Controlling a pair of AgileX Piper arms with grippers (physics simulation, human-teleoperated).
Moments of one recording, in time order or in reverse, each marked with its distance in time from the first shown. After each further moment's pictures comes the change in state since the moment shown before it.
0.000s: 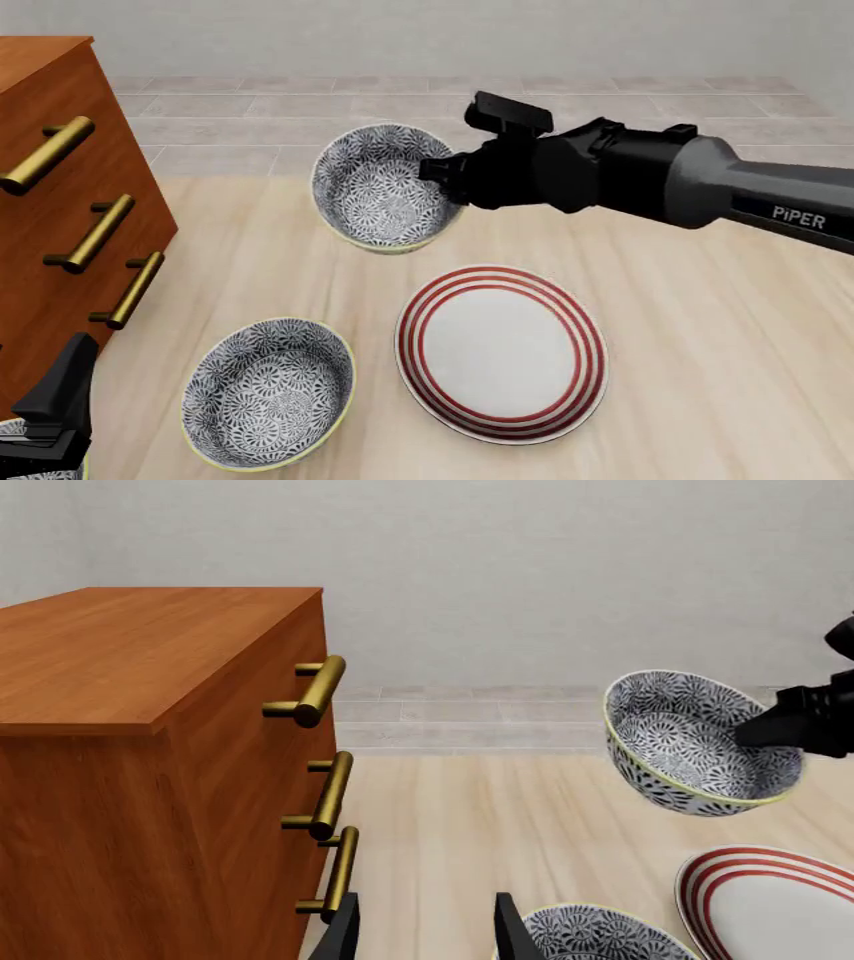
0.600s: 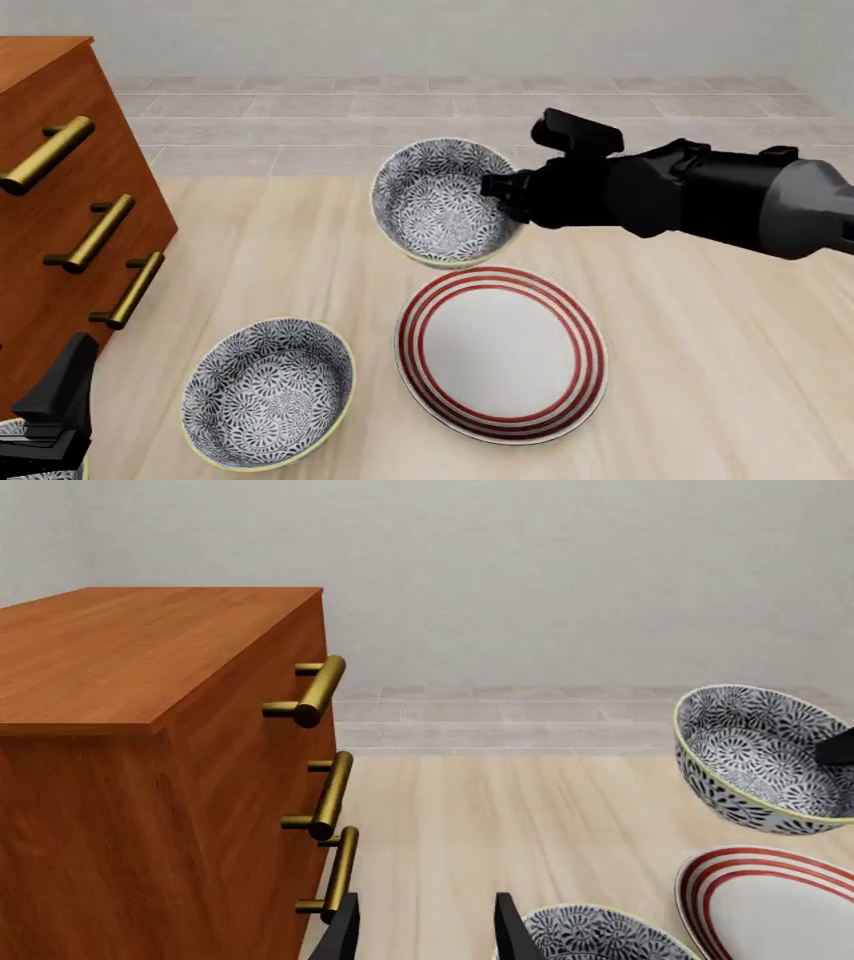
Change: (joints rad) left arm 0.000 0.000 0.000 0.000 0.000; right arm -0.103 -0.159 0.216 -0.021 -0.001
